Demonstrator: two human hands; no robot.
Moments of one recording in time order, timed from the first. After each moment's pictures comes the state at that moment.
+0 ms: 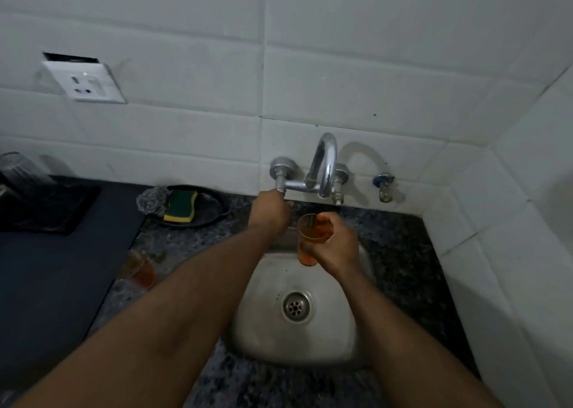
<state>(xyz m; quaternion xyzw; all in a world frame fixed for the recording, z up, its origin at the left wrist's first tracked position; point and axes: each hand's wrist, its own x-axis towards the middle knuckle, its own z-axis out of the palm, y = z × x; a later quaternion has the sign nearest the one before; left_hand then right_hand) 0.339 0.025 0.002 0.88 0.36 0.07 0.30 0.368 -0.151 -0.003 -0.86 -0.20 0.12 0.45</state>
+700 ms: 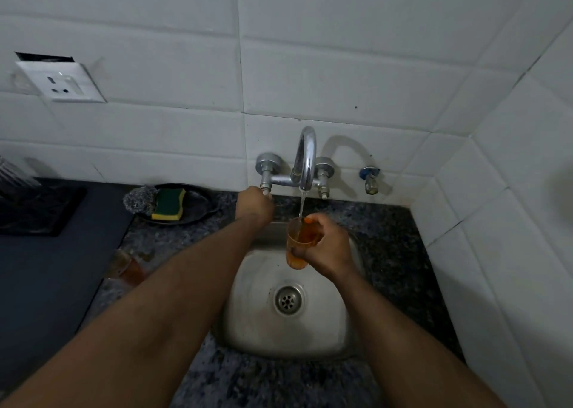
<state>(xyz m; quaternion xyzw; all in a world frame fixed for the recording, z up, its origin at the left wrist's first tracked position) 0.345 0.022 0.005 0.82 0.44 0.06 0.36 0.369 -0.178 -0.010 -0.85 -0.24 0.16 0.44</state>
